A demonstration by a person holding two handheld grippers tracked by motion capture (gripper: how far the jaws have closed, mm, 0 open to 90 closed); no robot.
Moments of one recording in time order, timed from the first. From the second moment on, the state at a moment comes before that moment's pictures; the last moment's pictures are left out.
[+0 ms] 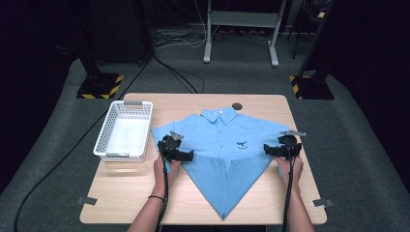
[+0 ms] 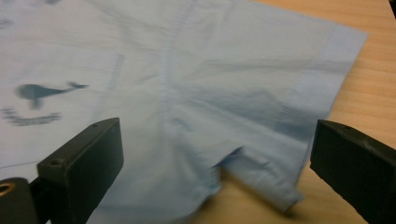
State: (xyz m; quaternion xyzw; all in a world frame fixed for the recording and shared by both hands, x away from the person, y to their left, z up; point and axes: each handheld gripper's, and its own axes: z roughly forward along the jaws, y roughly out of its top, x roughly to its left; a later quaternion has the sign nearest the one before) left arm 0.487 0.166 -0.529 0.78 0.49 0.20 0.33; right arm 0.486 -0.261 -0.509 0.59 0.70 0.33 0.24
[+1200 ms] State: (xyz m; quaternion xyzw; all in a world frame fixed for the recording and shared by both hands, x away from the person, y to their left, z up) left arm 0.486 0.166 -0.528 0.78 0.49 0.20 0.33; right arm 0.427 -0.138 -0.515 0.50 0.78 0.32 0.21
